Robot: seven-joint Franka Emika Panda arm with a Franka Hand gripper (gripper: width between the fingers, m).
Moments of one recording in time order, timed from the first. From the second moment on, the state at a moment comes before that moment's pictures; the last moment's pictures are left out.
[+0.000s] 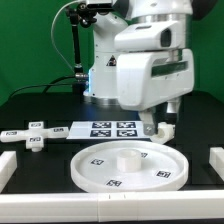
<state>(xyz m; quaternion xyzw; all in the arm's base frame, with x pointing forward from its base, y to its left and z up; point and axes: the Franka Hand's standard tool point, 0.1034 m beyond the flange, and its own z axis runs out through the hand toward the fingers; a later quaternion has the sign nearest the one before) 0.552 0.029 0.072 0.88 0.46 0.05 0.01</state>
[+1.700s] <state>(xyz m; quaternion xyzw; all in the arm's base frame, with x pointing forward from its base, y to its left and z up) 0.534 -0.012 0.017 0.89 0.46 0.02 0.00</state>
